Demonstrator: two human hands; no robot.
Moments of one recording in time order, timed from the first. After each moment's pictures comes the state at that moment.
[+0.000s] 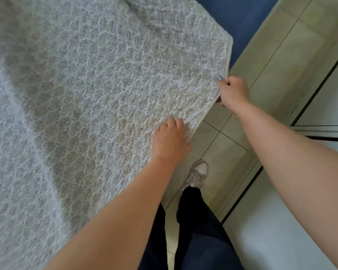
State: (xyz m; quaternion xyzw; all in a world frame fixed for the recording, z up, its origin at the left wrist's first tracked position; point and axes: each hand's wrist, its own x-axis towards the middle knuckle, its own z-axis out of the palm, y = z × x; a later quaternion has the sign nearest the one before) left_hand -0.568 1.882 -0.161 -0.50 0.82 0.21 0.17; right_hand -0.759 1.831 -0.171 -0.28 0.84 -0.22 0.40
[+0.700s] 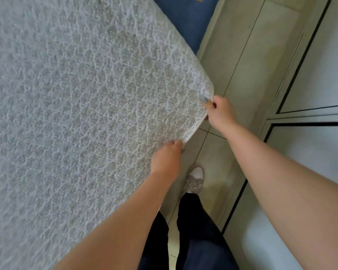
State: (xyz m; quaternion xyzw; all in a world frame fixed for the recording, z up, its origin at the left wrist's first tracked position) left_hand -0.657 1.902 -0.185 -0.45 0.81 0.30 0.24; right_hand -0.839 1.890 -0.210 -0.22 0.84 -0.26 0.43
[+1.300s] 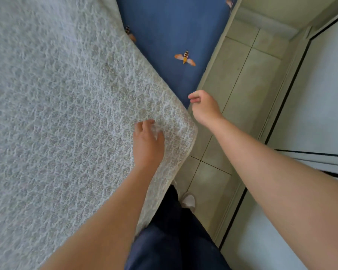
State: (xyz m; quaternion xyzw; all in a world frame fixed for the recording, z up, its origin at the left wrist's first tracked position) left_hand -0.705 1.791 -0.142 -0.62 0.70 0.35 -0.05; right_hand -0.888 1.783 -0.149 -0.26 0.82 -0.26 0.44
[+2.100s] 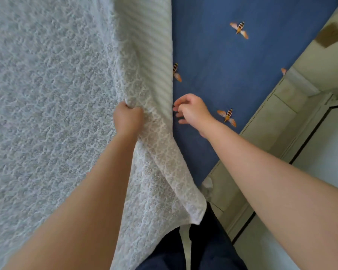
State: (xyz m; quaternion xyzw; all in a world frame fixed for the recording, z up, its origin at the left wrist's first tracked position) left_hand -0.687 1.540 -0.141 -0.78 0.37 0.48 -0.15; right_hand -0.847 1.567 -0.145 -0.26 0.74 -0.24 0.57
